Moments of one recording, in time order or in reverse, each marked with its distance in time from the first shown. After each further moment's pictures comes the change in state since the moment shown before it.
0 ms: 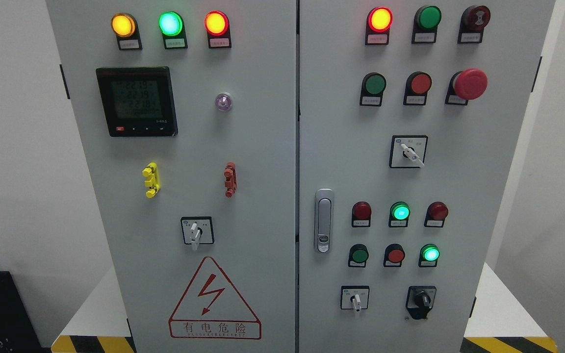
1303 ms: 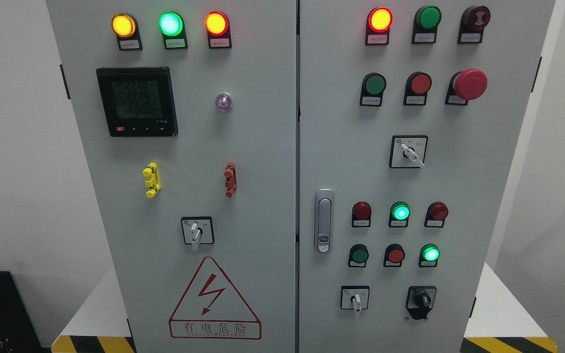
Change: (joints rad) left arm 0.308 0.050 0.037 -0.728 -0.041 0.001 0.060; right arm 0.000 0.000 0.000 0.000 0.000 0.000 0.000
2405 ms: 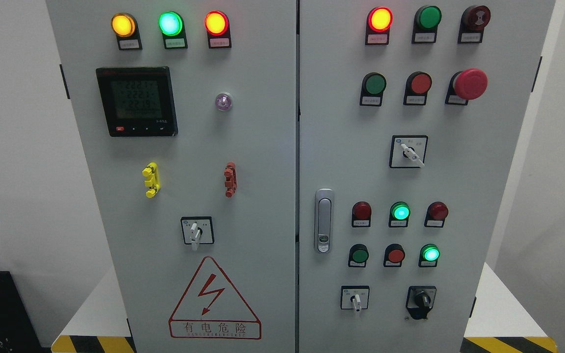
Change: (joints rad) left arm 0.040 0.041 0.086 -0.809 0.022 -0.156 -0.023; right arm 0.000 0.000 0.000 0.000 0.000 0.000 0.000
